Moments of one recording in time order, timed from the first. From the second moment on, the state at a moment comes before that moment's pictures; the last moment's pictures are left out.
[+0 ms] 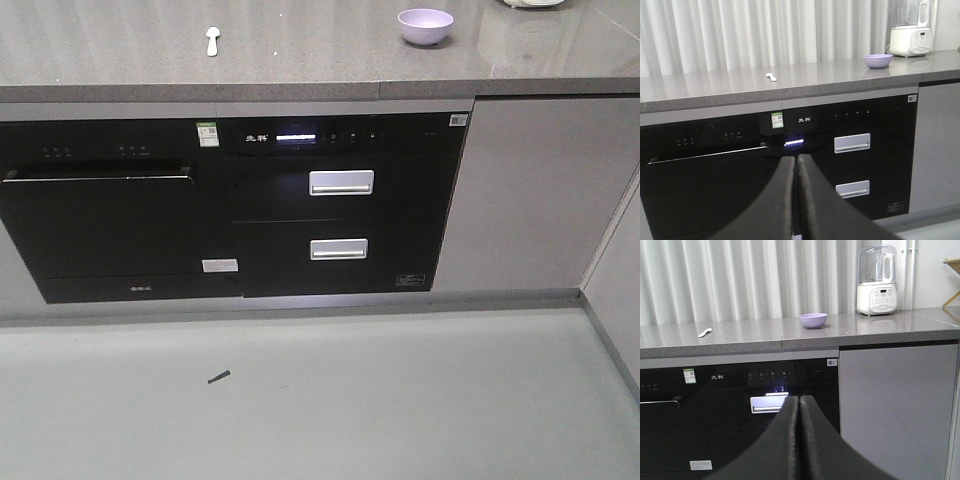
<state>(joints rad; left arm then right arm) -0.11 -0.01 0.02 0.10 0.07 -0.11 0.03 -0.01 0.03 -0.02 0.02 0.10</state>
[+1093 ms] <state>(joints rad) -0.11 -0.01 0.02 0.10 0.07 -0.11 0.03 -0.01 0.03 -0.02 0.02 0.10</state>
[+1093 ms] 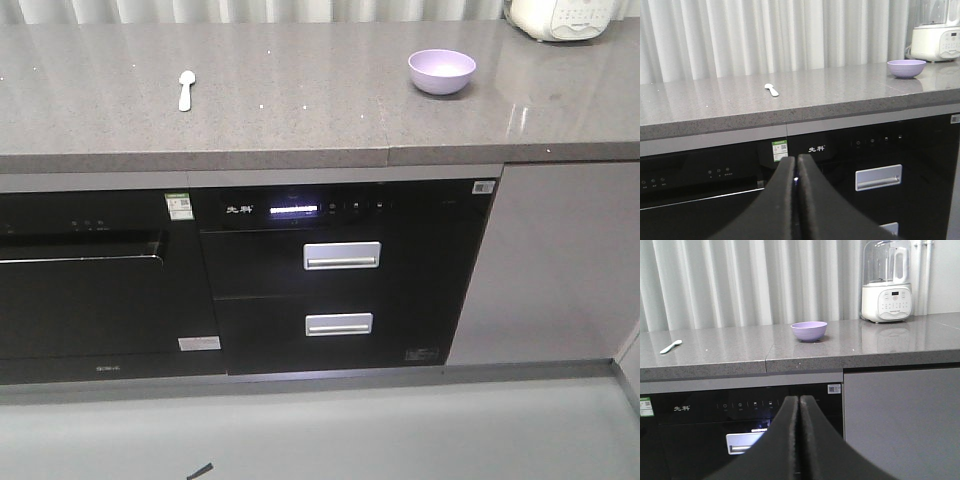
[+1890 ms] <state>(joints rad) -0.11 -0.01 0.02 0.10 0.07 -0.11 0.03 -0.01 0.03 -0.02 0.02 0.10</state>
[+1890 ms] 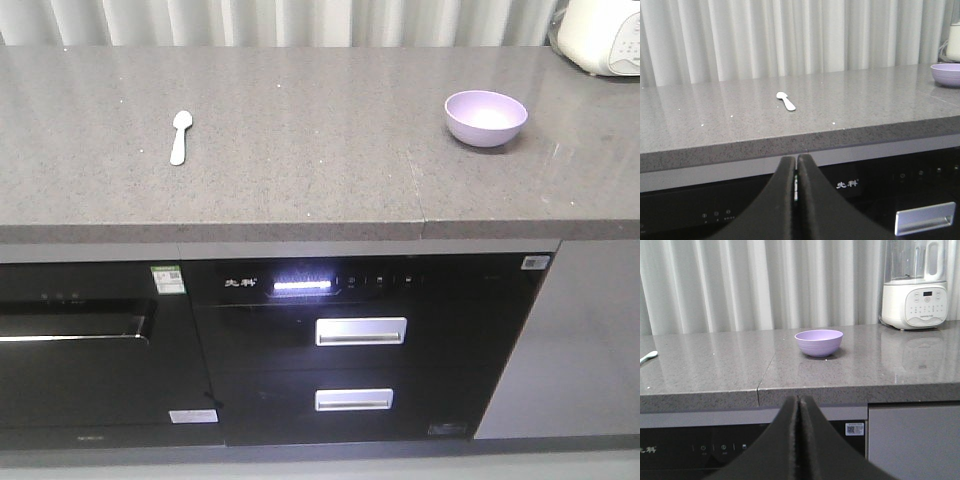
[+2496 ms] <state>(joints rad) -0.11 -0.01 0.02 0.10 0.07 -0.11 0.03 -0.01 0.03 -0.02 0.02 0.10</state>
